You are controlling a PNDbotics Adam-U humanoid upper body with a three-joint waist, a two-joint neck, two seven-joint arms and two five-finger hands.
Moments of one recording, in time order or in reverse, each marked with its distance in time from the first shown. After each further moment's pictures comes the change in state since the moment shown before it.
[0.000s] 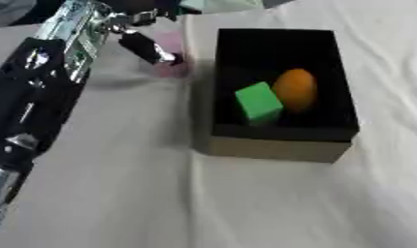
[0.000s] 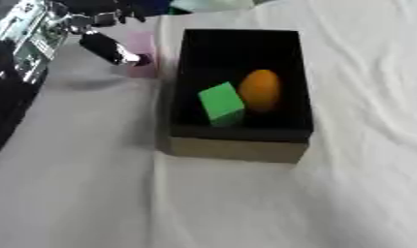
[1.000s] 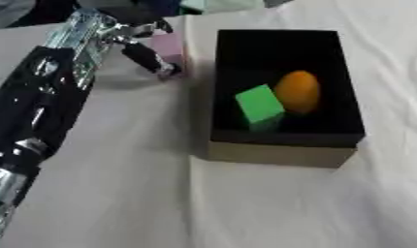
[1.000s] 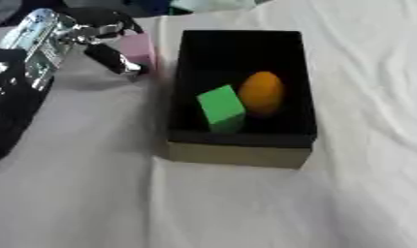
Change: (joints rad) left arm -0.007 0.001 0.026 0.066 -0.061 0.033 -0.020; right arm -0.013 -0.008 0.000 0.005 -0.013 0.002 -0.002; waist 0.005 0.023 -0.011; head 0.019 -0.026
